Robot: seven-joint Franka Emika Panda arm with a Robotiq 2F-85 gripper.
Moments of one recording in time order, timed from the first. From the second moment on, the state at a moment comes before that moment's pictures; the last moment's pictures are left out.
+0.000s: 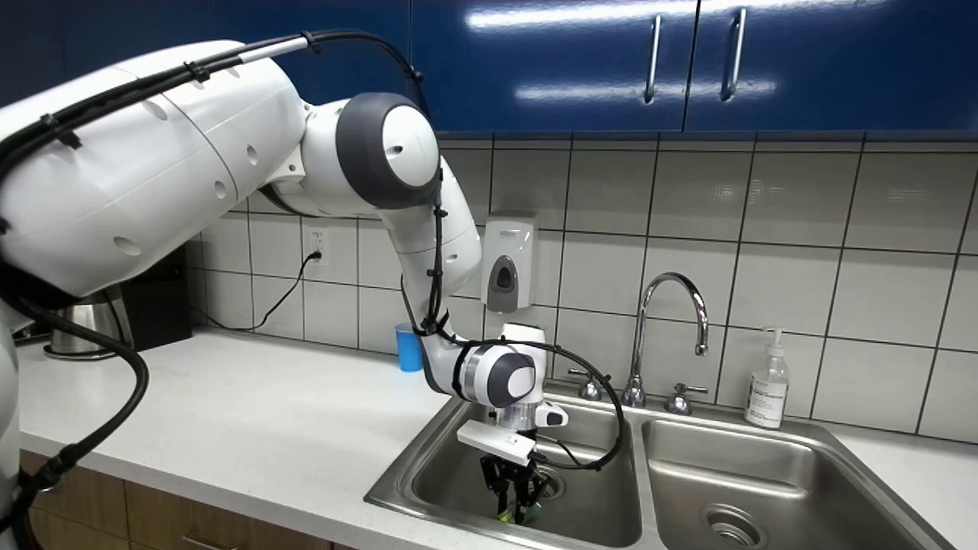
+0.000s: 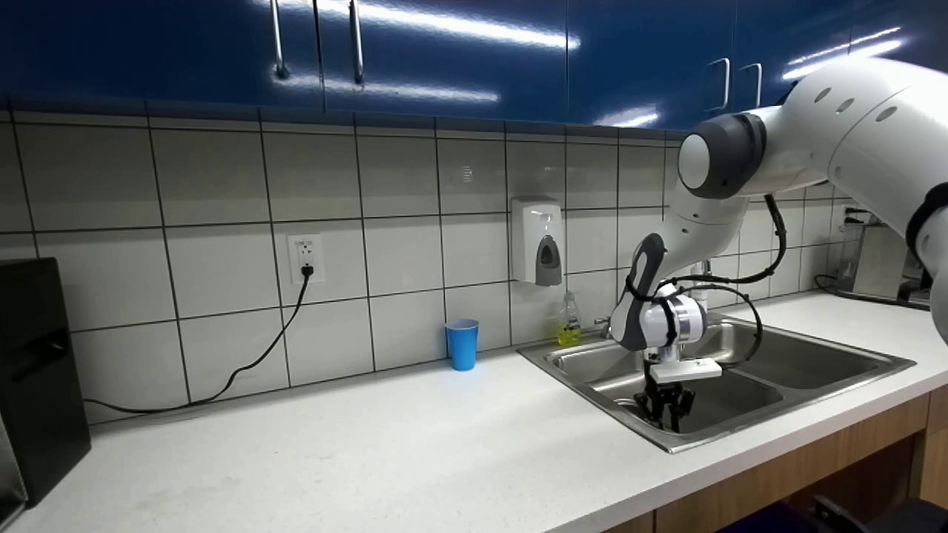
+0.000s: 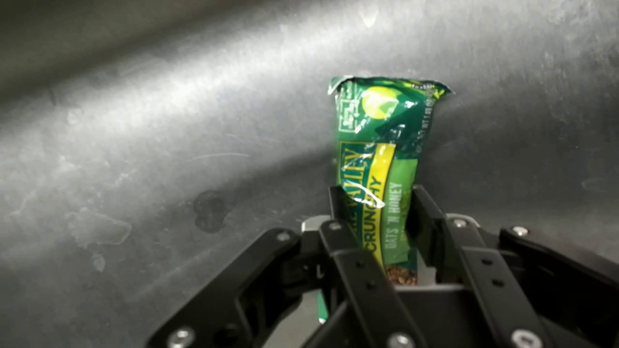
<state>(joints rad) -0.26 0.91 -0.13 -1.75 0.05 2.55 -0.12</state>
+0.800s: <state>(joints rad) -0.26 0.78 -0.13 -1.79 0.05 2.55 -0.08</state>
